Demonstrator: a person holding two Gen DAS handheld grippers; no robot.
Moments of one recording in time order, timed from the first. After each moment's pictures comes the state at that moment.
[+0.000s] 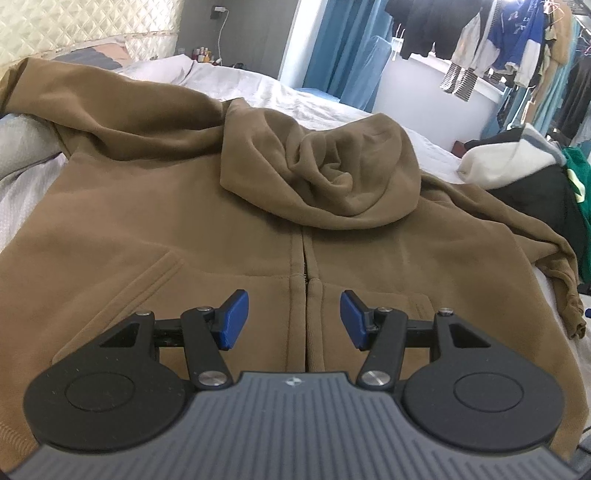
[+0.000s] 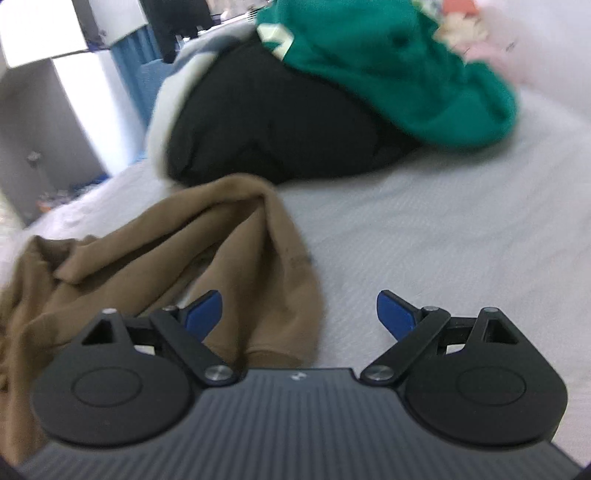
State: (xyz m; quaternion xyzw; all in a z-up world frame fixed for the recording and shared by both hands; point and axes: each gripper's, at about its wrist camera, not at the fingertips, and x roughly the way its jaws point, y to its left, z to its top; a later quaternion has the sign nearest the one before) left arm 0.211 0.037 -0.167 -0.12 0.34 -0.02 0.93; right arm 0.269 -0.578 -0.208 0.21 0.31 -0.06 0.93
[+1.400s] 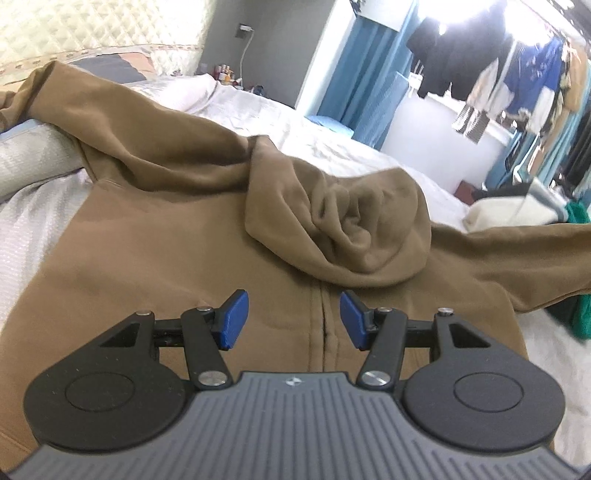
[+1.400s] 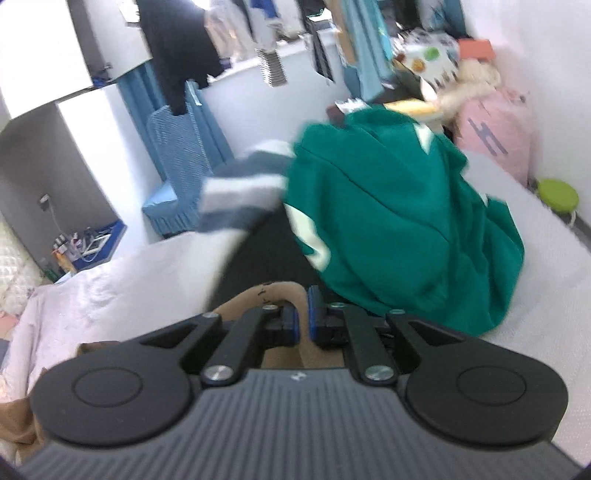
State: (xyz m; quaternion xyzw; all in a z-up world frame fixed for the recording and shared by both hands) left arm 0.208 0.078 -0.134 -0.17 0.30 0.00 0.94; right arm 0.337 -0.607 0.037 0.17 0.28 -0.08 0.94
